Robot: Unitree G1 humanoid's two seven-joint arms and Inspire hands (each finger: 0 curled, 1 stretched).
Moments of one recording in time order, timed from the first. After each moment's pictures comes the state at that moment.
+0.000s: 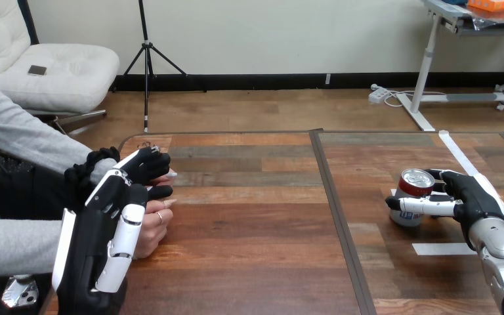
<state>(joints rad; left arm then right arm) 0.26 0.08 0.06 0.13 -0.16 -0.75 -0.21 -0.67 -0.44 -0.09 1.30 -0.14 -0.15 0.04</state>
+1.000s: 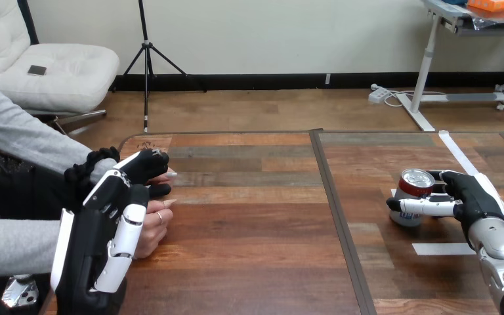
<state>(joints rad) 0.26 0.08 0.06 0.13 -0.18 -0.75 -0.21 -0.67 -0.44 -0.08 1.30 -0.15 -0.15 0.01</state>
